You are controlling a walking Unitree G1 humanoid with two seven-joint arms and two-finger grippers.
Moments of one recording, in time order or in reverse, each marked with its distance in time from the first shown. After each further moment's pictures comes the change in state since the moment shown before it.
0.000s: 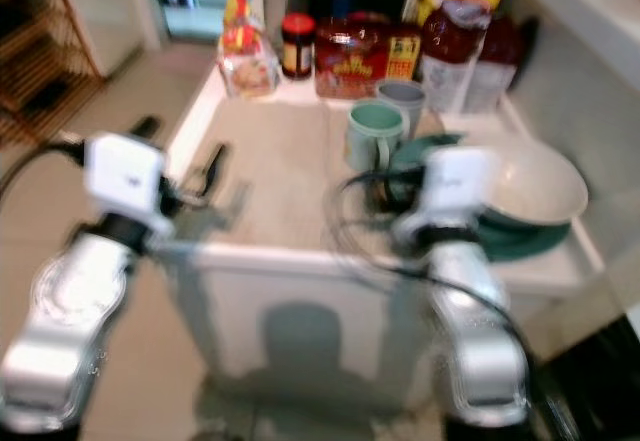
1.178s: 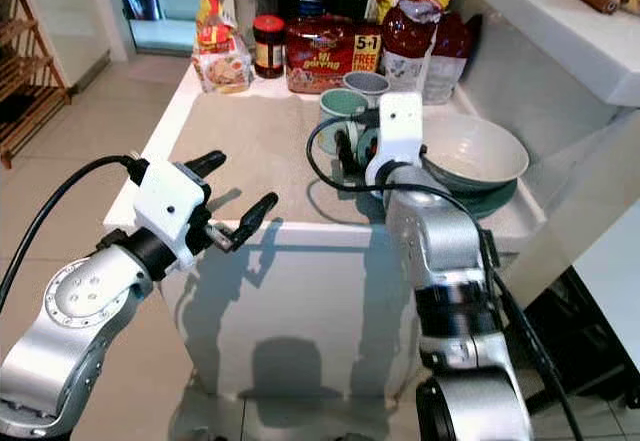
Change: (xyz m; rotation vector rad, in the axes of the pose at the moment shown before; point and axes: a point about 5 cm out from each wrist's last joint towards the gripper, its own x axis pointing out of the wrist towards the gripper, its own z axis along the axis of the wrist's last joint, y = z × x) left arm -0.008 -0.032 0.002 -0.025 0.025 -0.420; right arm 0.089 -0.012 -0.024 0.014 0.409 -0.067
